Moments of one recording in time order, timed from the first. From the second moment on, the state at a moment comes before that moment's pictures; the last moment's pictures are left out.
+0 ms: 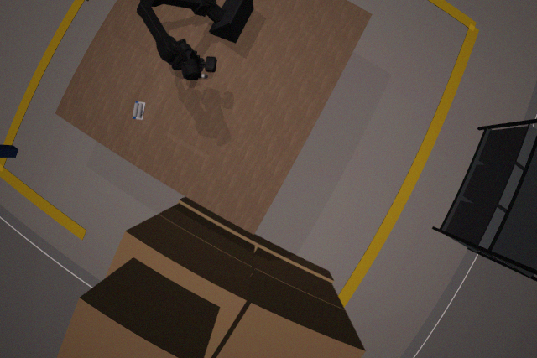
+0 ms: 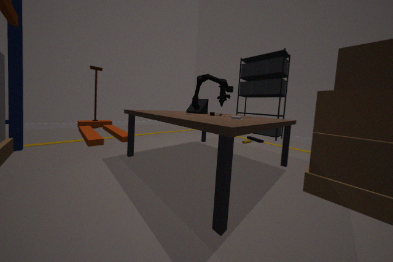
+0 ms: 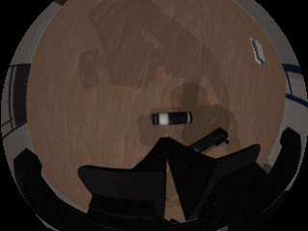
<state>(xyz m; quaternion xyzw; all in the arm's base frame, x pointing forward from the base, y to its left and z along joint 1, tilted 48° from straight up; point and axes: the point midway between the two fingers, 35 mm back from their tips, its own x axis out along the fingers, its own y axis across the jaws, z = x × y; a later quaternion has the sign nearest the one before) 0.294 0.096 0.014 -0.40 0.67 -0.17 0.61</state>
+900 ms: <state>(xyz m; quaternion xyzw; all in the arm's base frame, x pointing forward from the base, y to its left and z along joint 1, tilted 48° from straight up) 0.296 0.090 0.019 -0.56 0.69 0.04 0.46</state>
